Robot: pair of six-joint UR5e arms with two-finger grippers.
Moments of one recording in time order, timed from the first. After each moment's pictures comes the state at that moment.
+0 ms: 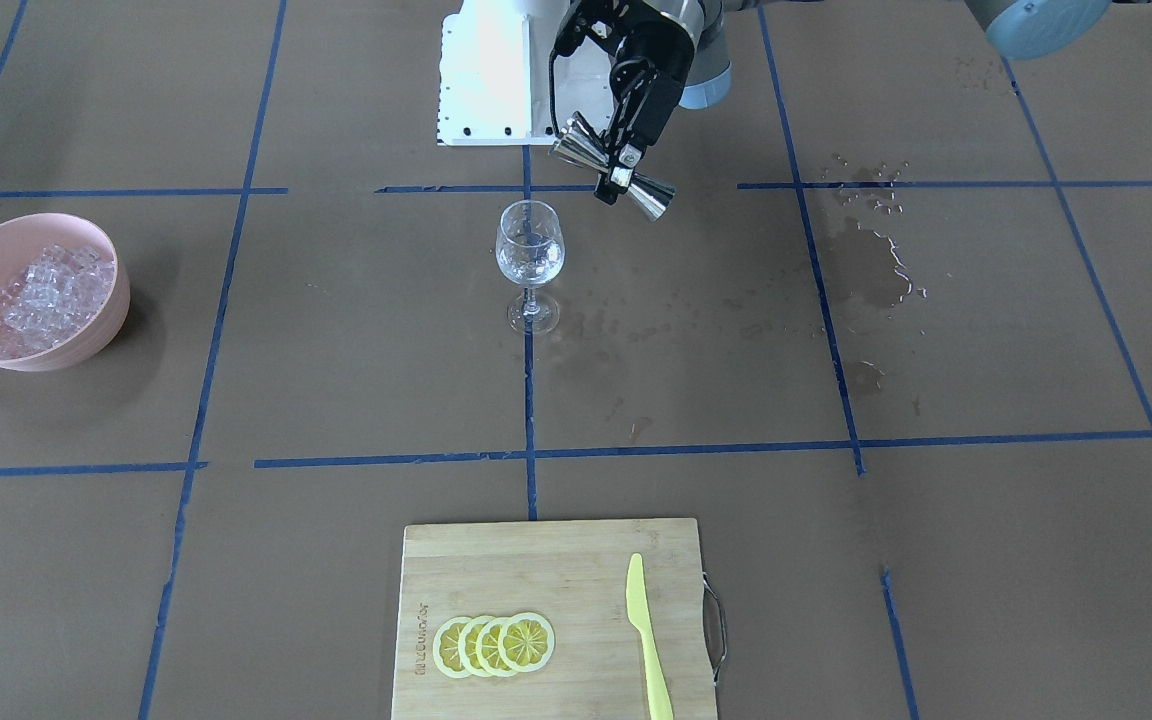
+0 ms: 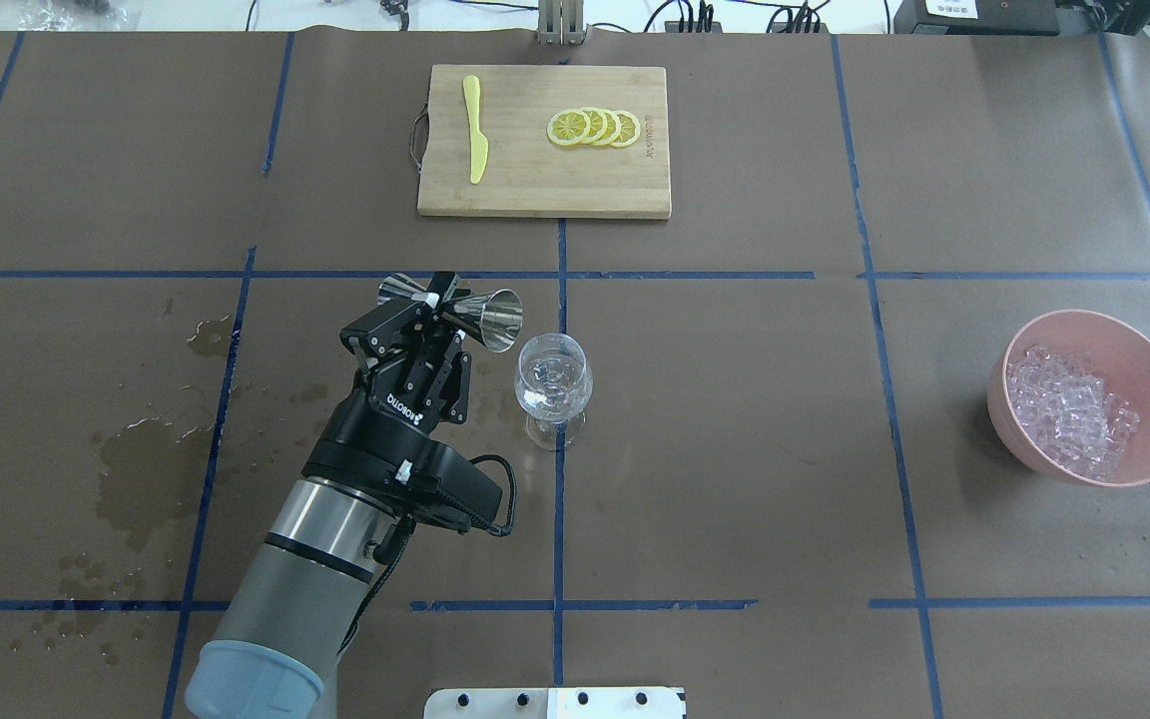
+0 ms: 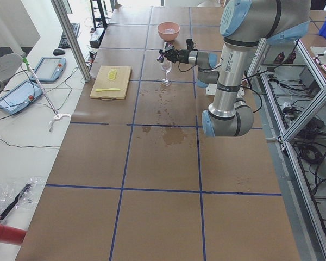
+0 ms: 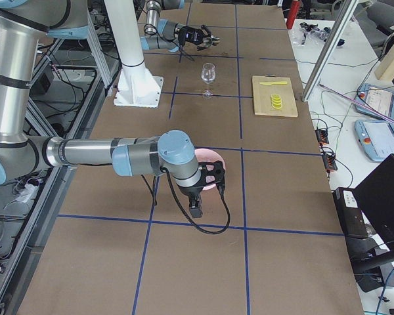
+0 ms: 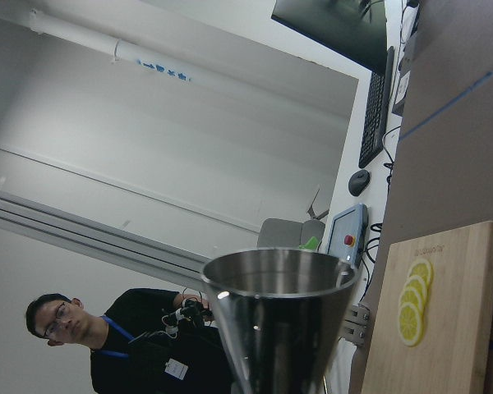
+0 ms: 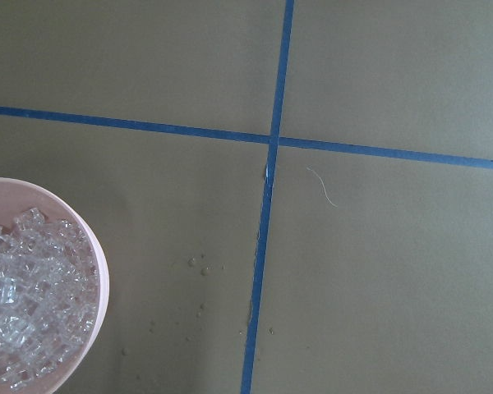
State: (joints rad) left arm -0.13 -2.05 -1.71 -3.00 -0.46 0.77; right arm 1.68 -1.86 1.95 -1.49 2.36 -0.06
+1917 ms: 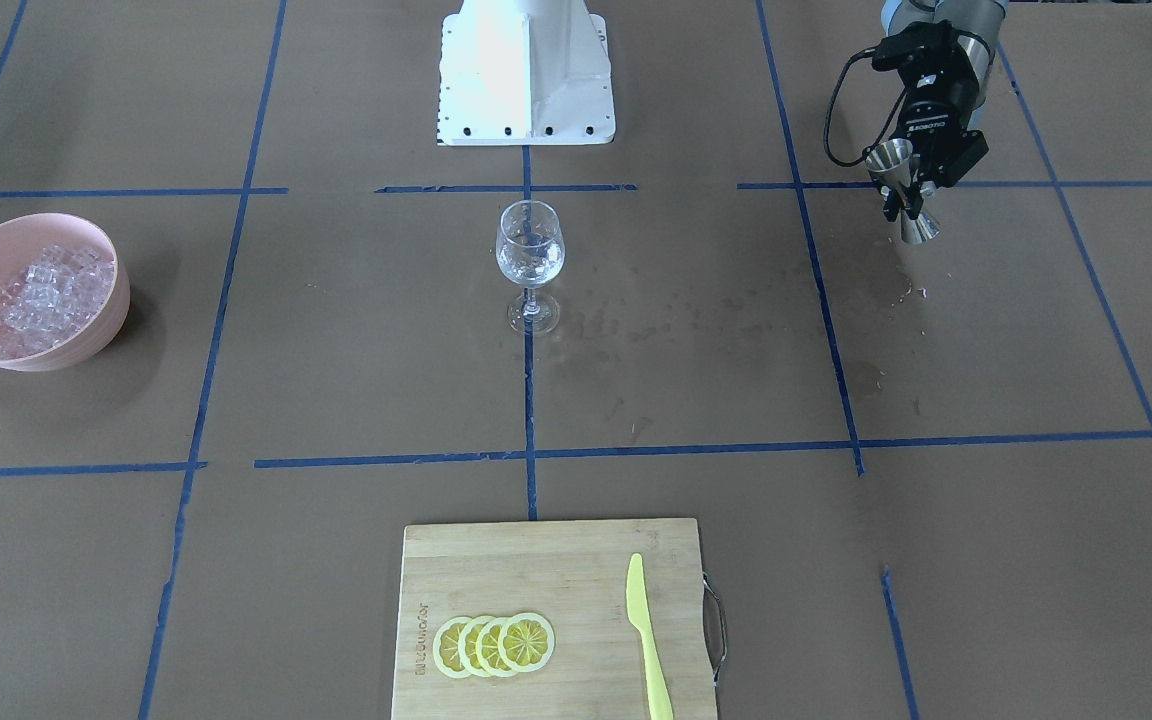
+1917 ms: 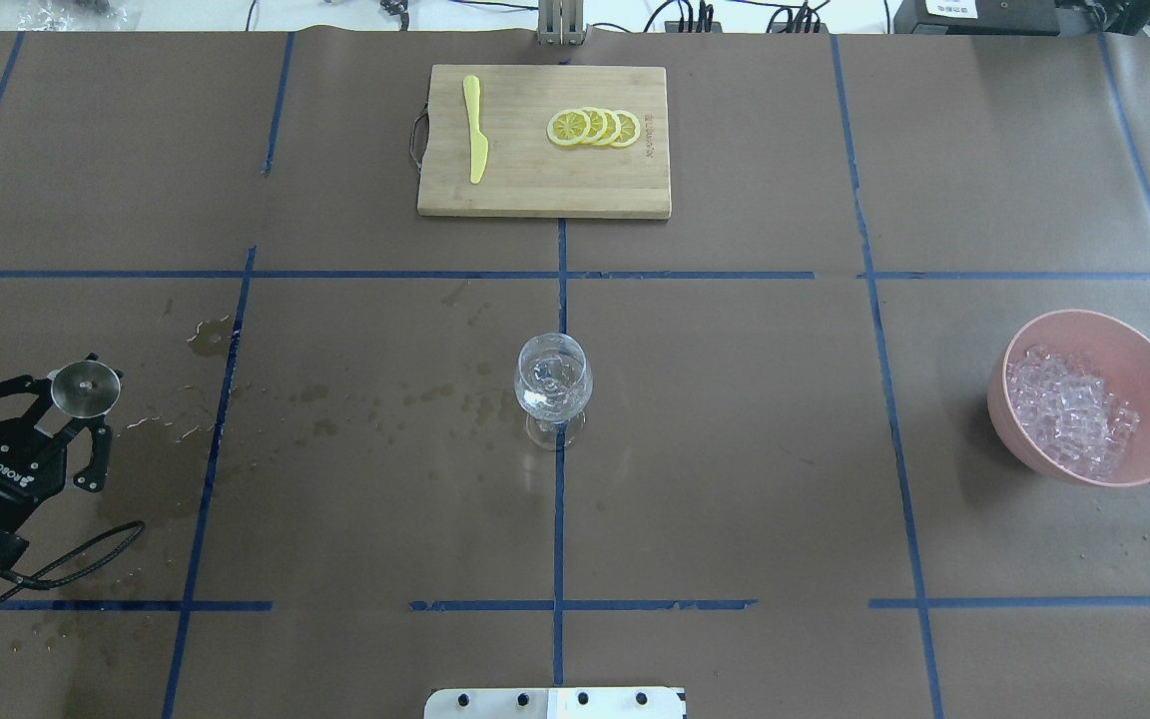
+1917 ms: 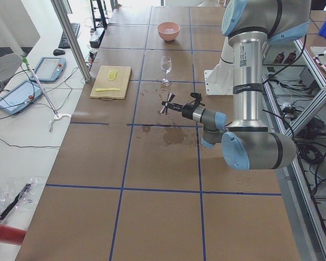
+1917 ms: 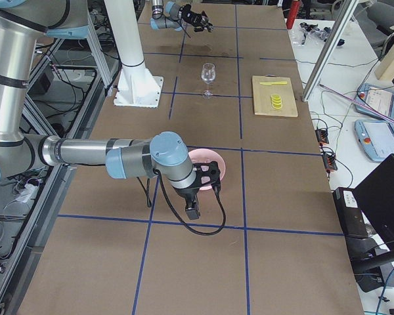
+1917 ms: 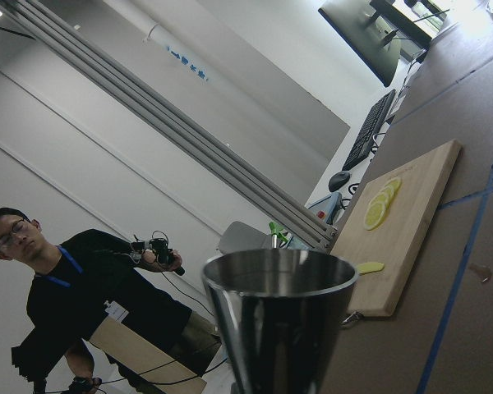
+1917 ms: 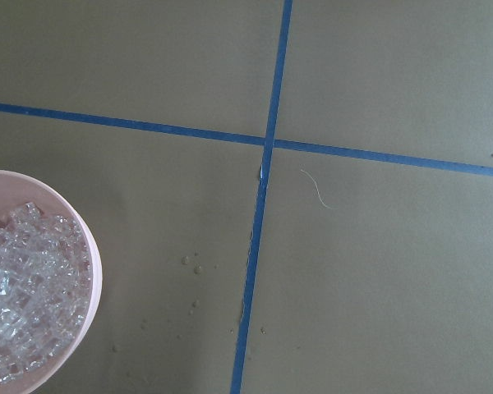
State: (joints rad) left arm -0.14 -1.39 -1.63 -3.67 -0.62 0.31; right arm 1.69 -1.90 1.95 -1.43 2.36 -0.07
